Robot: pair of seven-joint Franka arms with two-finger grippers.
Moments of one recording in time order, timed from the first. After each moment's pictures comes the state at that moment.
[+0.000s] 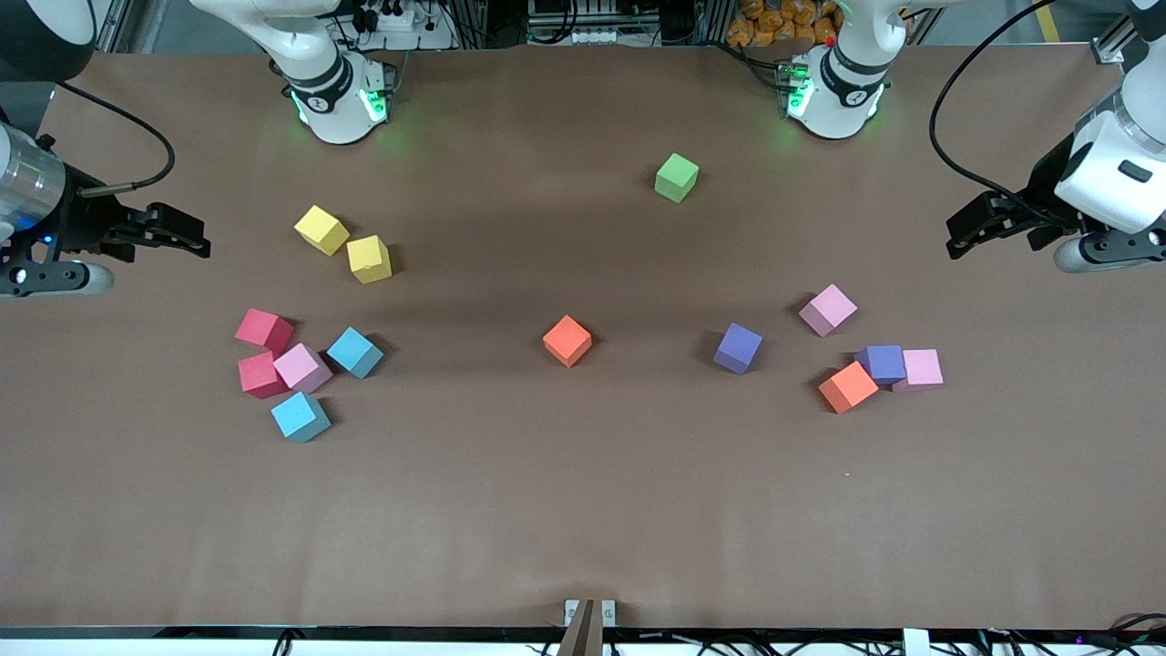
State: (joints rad) left arm -0.01 0.02 -0.14 -1.55 0.02 1.58 -0.25; right arm -0.02 0.09 0.08 -1.50 0.04 1.46 0.03
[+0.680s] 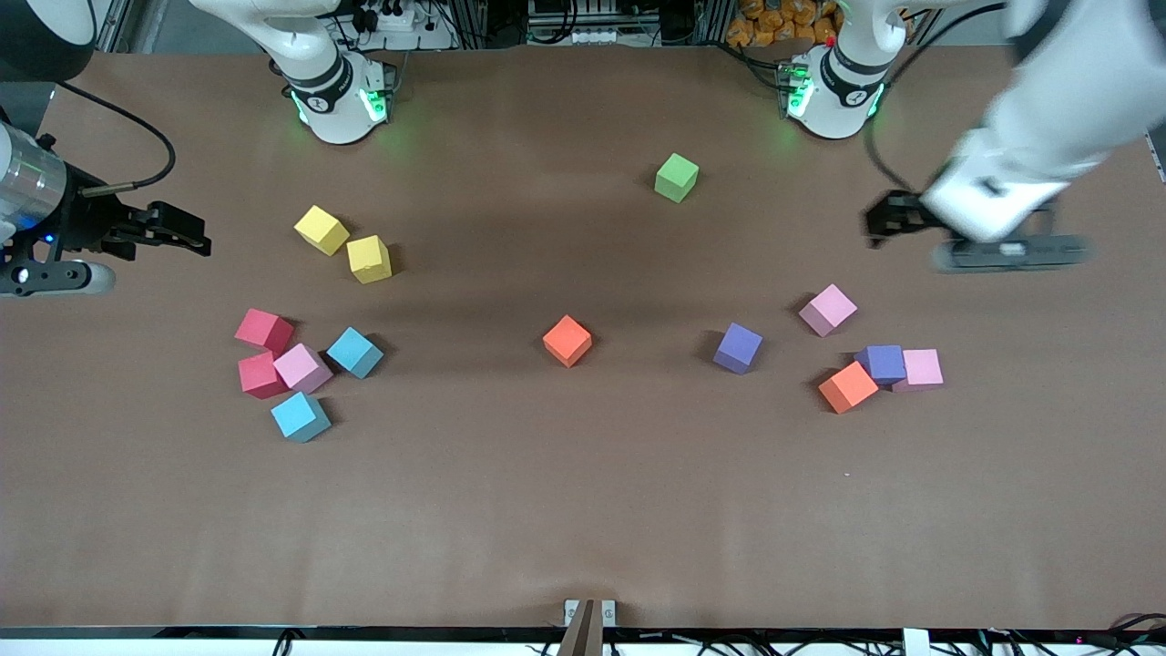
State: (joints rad) left arm -0.09 0.05 -0.29 -1.66 0.02 1.58 -0.37; right arm -0.02 0.09 0.08 -1.51 0.04 1.45 0.03
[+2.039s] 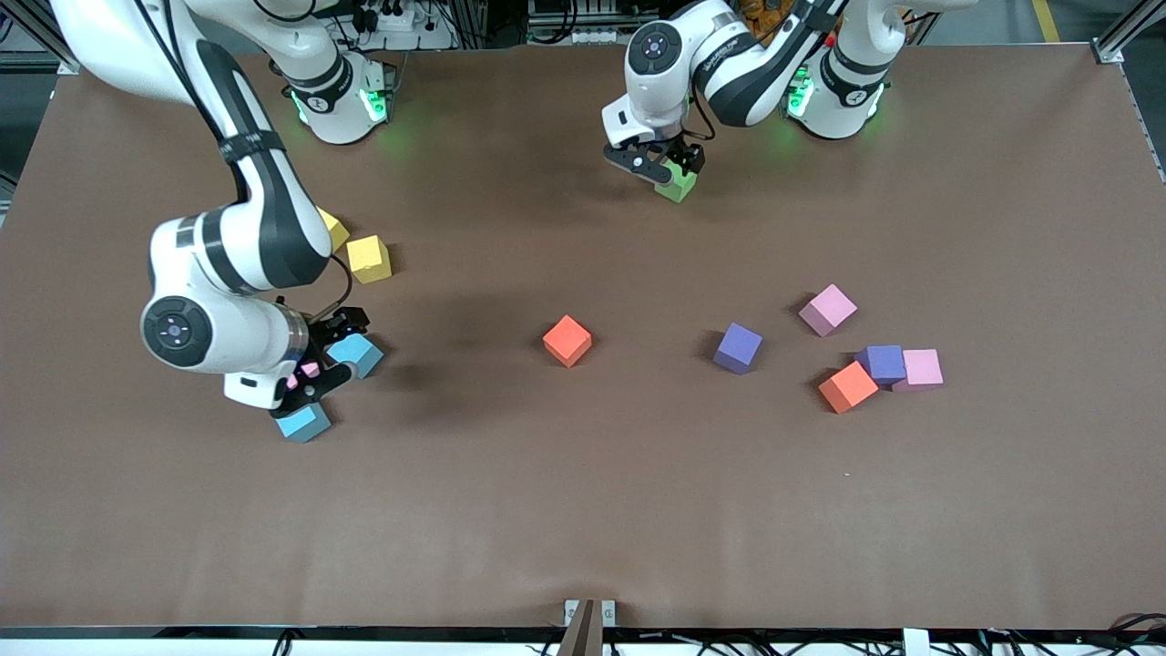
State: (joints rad) left arm -0.18 0.09 -0.88 -2.45 -0.03 2.31 -0.49; right arm 0.13 0.43 0.07 -1.75 0.04 1.92 -0.41
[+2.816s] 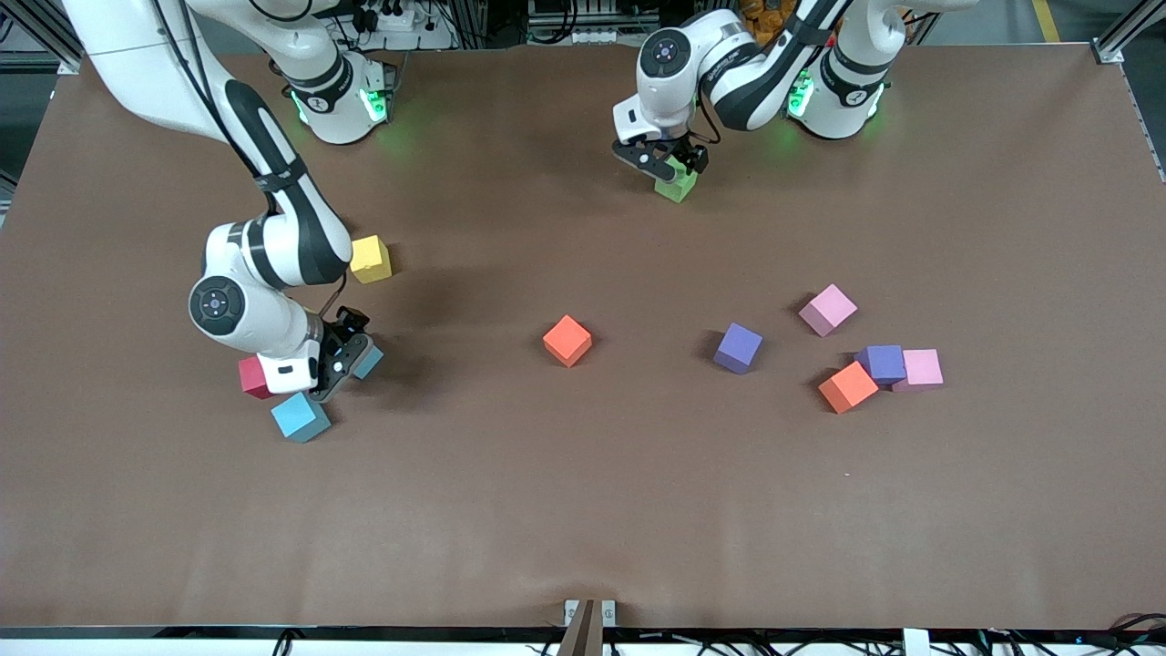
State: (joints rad) left arm -0.18 0.13 -0.90 -2.53 0.01 2.41 -0.49; right arm 0.09 0.43 0.07 -2.06 0.04 2.38 -0.80
